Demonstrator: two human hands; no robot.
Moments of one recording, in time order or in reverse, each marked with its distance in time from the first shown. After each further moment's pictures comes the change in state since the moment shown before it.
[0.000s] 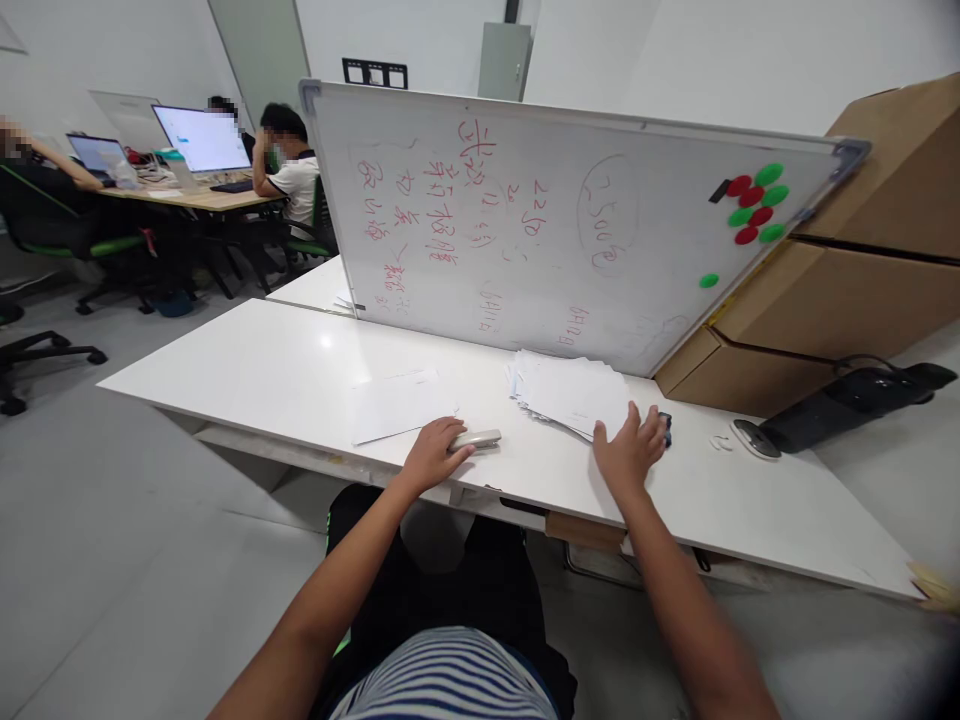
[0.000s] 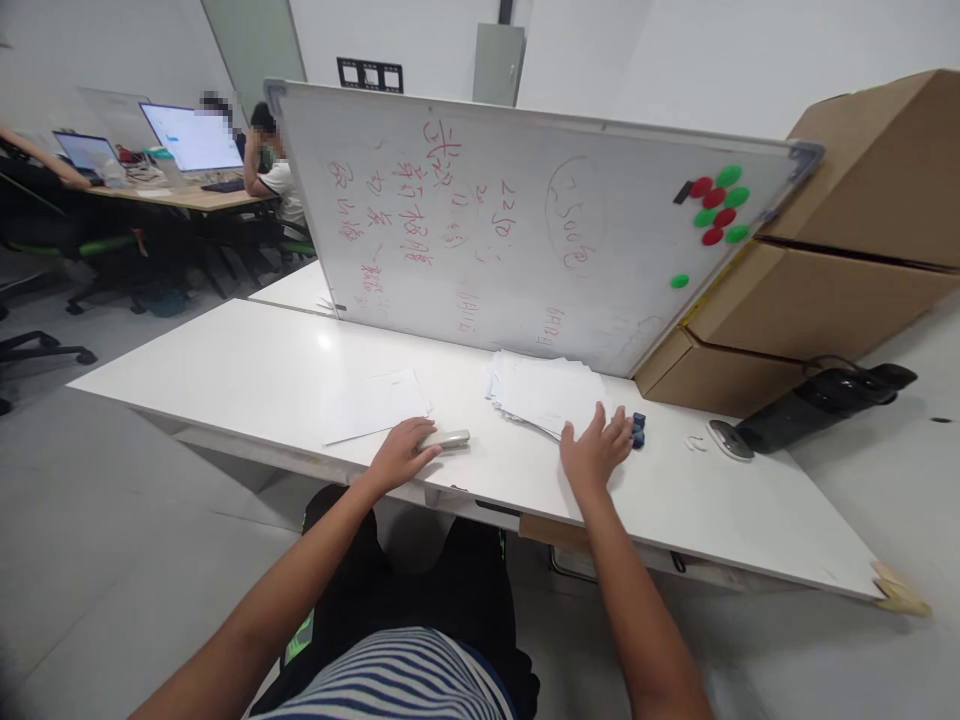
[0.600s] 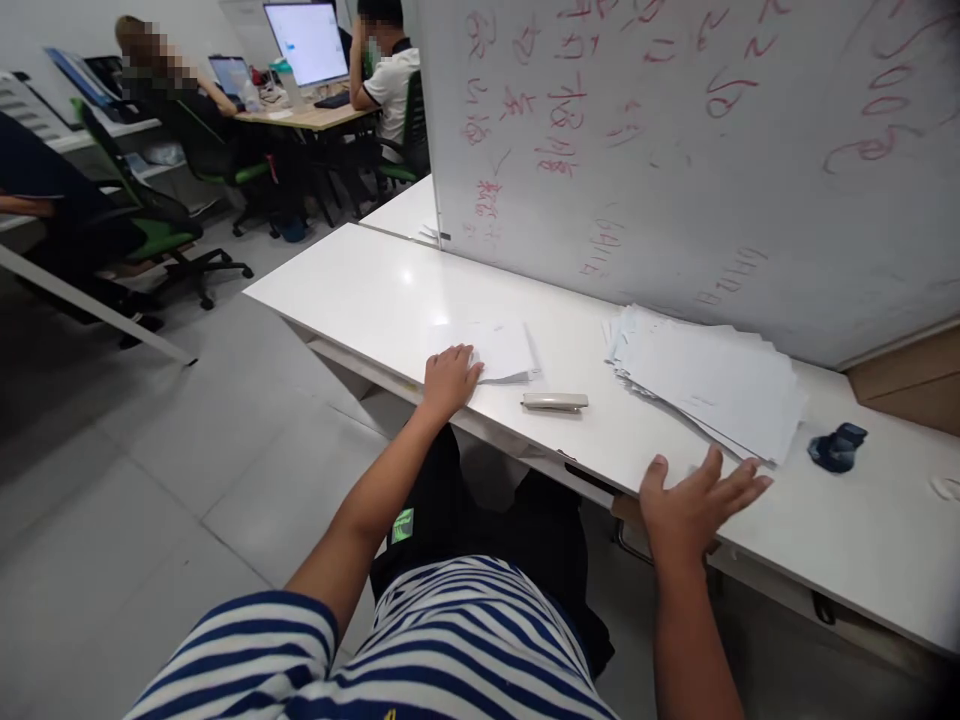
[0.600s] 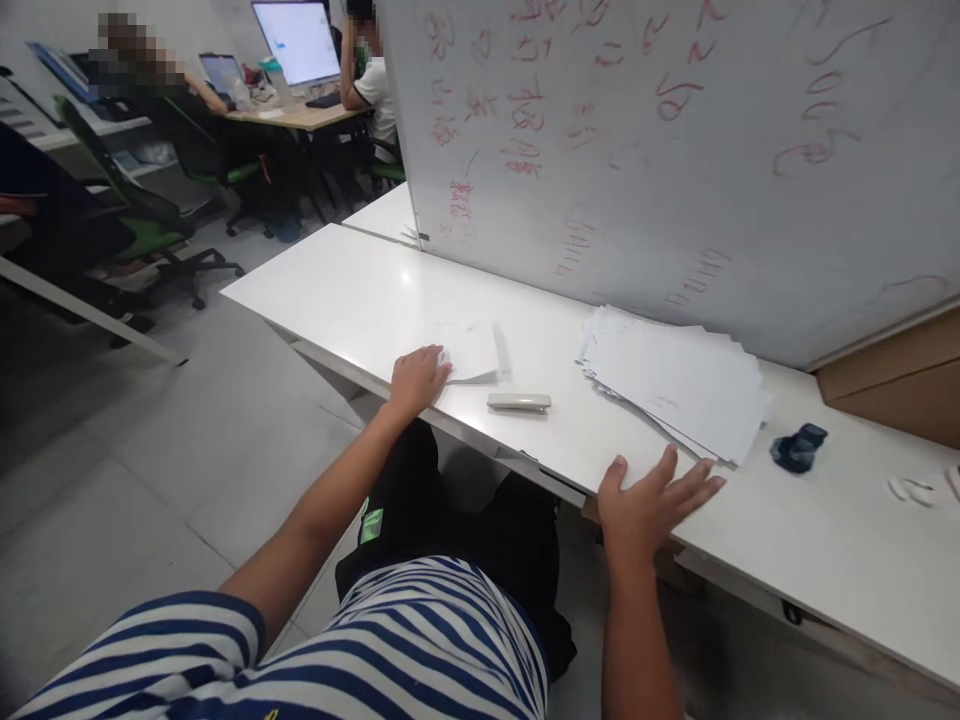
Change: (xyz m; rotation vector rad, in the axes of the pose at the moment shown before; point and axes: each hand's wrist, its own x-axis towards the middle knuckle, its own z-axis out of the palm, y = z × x) left_hand -0.018 -0.048 -0.046 0.405 0.034 -0.486; right_hand -0.103 -0.006 0.008 0.096 -0.074 -0.130
